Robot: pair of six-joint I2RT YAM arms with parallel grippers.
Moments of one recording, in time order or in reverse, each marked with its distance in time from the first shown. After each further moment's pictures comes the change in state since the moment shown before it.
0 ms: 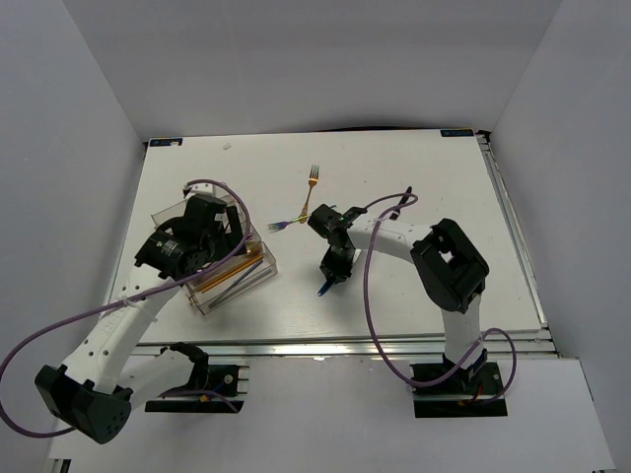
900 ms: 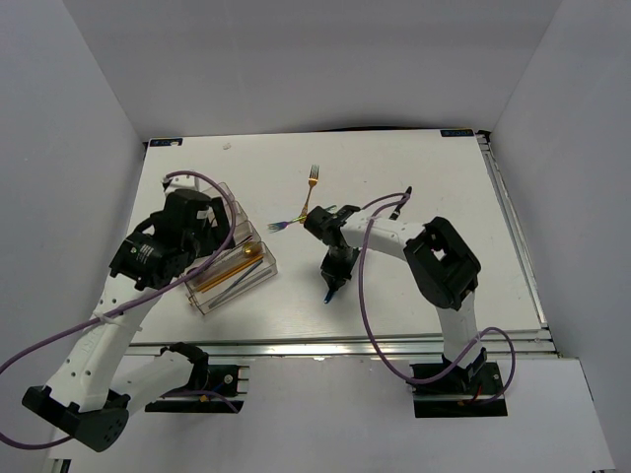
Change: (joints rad) left arm 0.000 -0.051 0.159 -0.131 -0.061 -0.002; right arm 0.009 0.073 0.089 -0.156 -0.042 -0.039
